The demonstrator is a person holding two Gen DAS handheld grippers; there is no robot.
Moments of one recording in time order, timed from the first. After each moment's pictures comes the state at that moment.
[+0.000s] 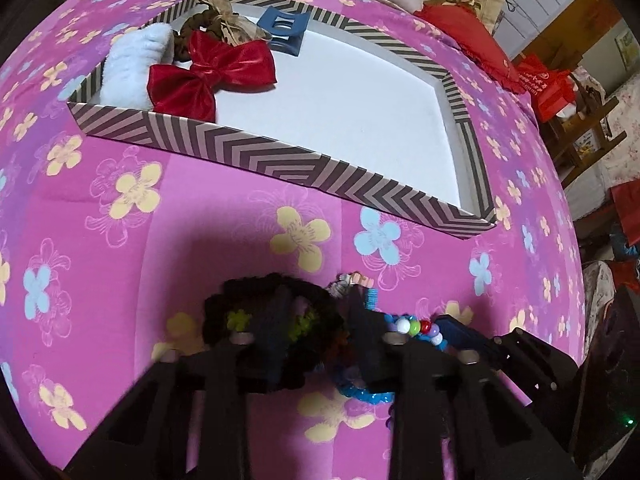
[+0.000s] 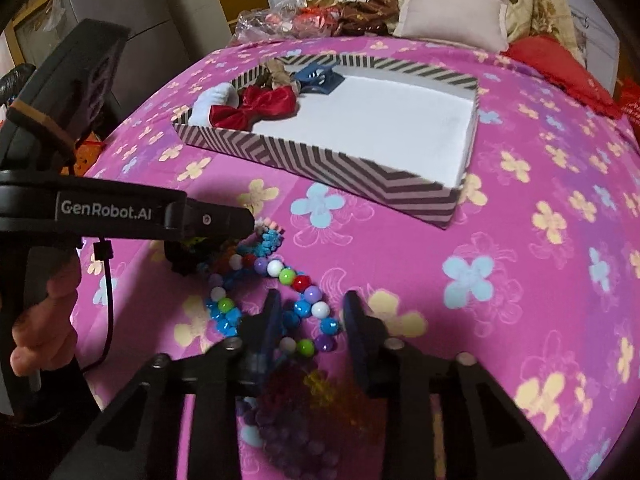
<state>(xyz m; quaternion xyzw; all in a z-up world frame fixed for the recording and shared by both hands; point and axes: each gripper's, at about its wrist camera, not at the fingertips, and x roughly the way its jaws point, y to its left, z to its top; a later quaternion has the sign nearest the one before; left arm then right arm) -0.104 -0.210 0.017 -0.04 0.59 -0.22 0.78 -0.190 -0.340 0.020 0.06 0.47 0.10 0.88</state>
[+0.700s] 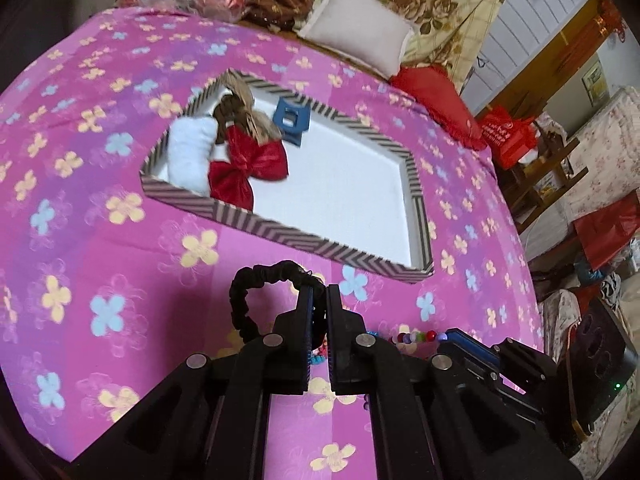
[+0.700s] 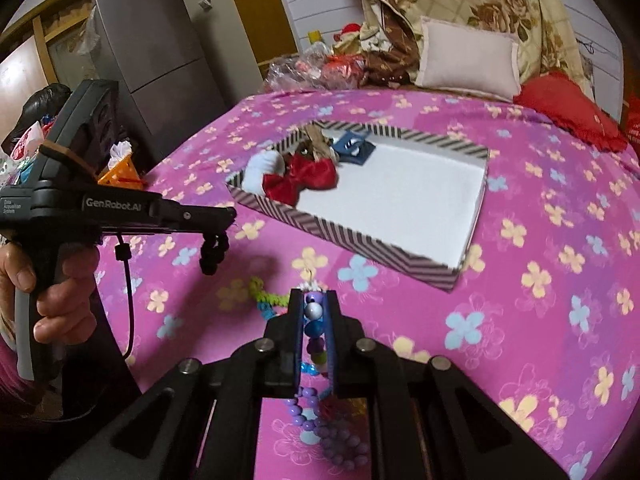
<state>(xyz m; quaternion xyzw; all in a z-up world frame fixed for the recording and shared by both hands) -0.109 -0.145 0.100 -0.11 0.51 -0.26 0.81 -0.209 -0.332 0.098 0.07 0.40 0.14 0.90</state>
